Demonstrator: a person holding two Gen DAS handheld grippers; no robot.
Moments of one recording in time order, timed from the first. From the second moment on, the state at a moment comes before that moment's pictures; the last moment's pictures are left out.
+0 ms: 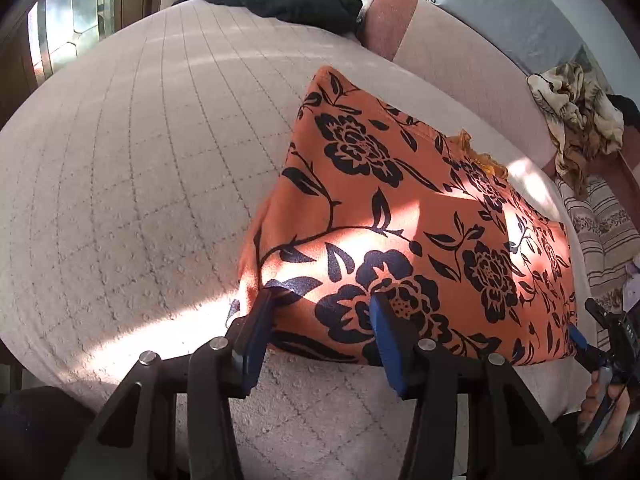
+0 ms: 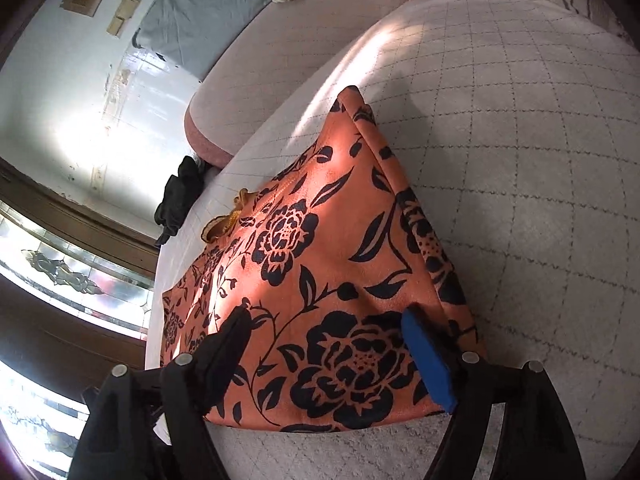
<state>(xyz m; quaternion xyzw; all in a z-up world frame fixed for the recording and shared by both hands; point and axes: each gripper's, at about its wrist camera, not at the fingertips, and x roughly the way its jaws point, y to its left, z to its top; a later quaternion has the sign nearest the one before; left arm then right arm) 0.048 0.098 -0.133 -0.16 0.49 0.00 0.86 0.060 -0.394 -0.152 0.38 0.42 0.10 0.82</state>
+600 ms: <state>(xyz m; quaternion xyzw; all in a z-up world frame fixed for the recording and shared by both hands) 0.077 0.046 -0.133 -0.01 0.48 0.03 0.88 0.088 -0.403 -0.115 0.41 0.41 0.15 0.80</state>
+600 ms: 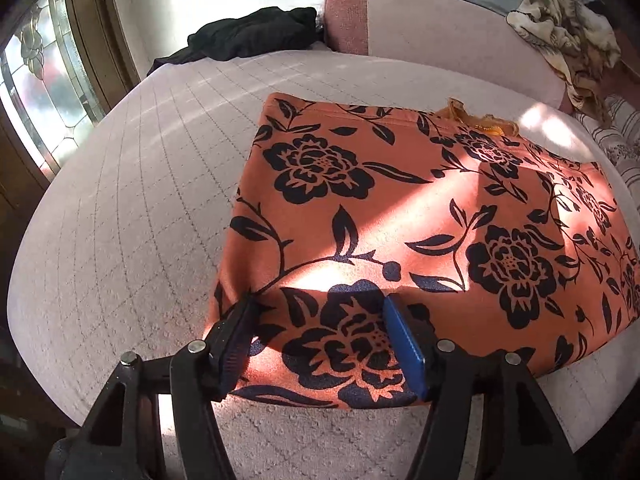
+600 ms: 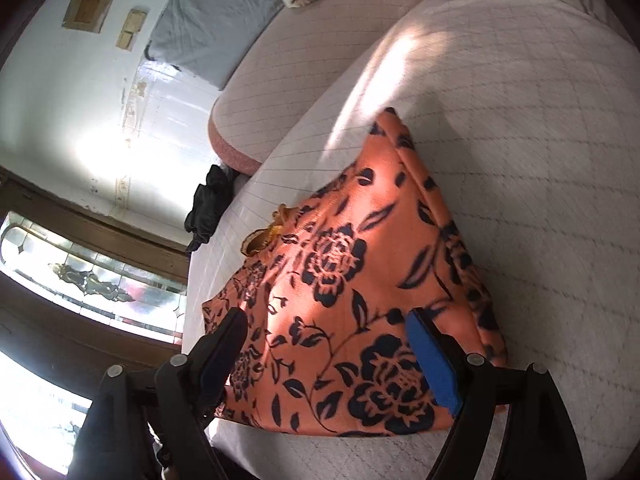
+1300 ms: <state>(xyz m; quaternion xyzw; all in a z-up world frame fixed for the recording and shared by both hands) 0.077 0.051 -0.134 -0.02 0.47 0.02 0.88 0.213 -0.440 -0.126 0.48 0.41 0.12 0.77</state>
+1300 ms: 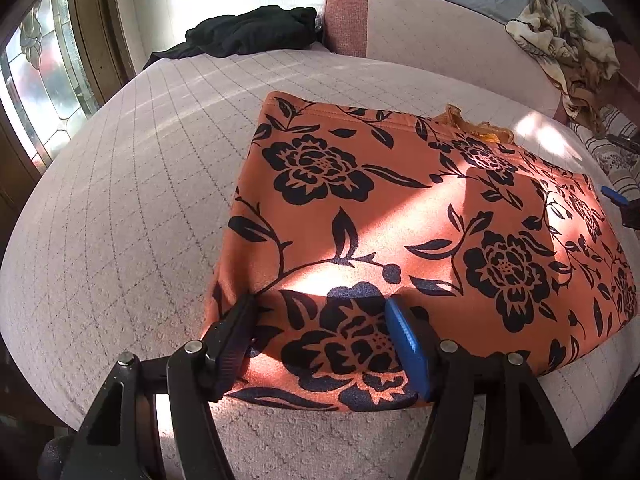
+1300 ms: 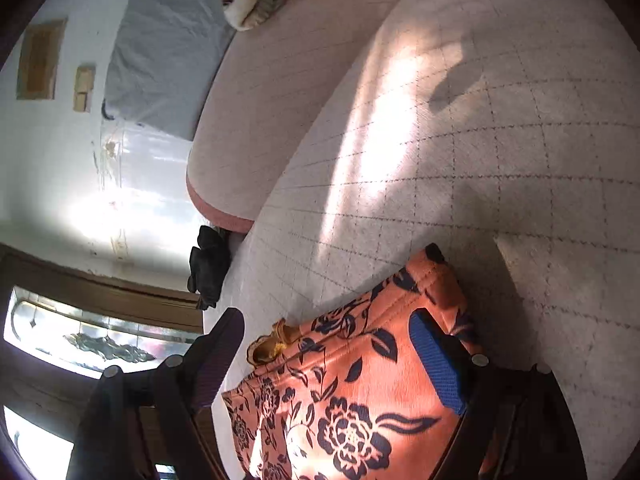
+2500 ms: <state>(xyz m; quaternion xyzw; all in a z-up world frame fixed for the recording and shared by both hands) 0.060 0.093 -0.115 -0.07 0.44 0.10 0.89 0.081 -0.386 -0.117 0.43 0.42 0.11 0.79</state>
